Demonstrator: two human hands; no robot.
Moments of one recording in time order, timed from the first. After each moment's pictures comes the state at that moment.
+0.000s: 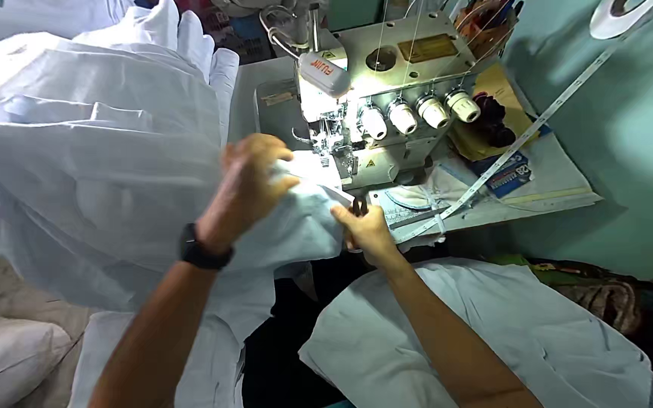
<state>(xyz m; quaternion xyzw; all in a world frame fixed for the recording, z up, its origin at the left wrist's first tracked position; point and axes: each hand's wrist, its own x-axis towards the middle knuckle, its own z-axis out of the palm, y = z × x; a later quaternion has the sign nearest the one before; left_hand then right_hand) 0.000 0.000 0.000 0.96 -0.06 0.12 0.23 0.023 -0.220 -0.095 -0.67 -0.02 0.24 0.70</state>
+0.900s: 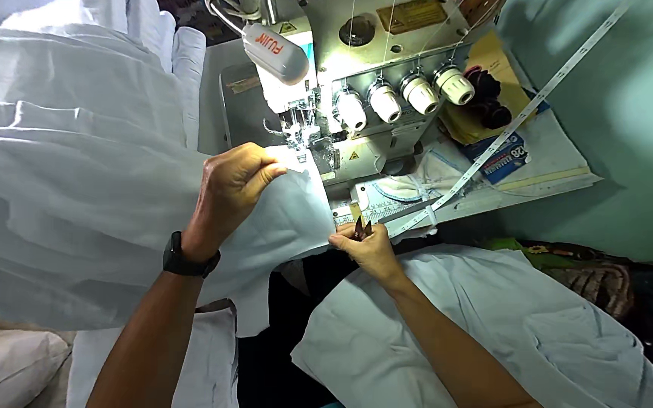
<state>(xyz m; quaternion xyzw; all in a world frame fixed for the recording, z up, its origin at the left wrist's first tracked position) 0.018 -0.009 -0.034 0.89 -0.19 0.23 0.34 0.006 -0.251 -0.131 -0.66 -0.07 0.17 0.72</state>
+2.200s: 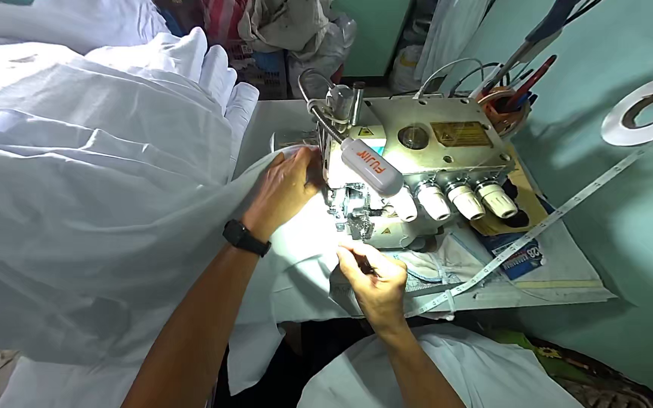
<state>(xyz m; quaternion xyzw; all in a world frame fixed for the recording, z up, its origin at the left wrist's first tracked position) 0.092 0.000 -0.035 0.95 -0.02 0.15 0.28 0.052 -0.193 -0.095 -0.72 -0.26 -0.14 0.62</state>
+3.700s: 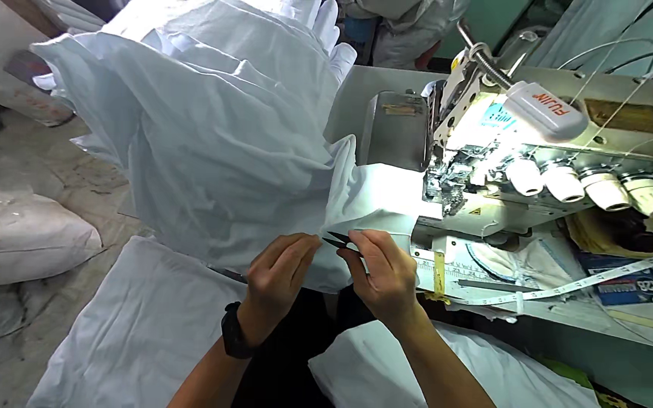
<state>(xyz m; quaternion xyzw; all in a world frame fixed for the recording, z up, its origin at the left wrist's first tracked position) -0.132 -0.022 -0.065 0.86 0.06 0.44 0.24 -0.014 -0.151 -0.087 -0.70 -0.50 -0.23 0.45</state>
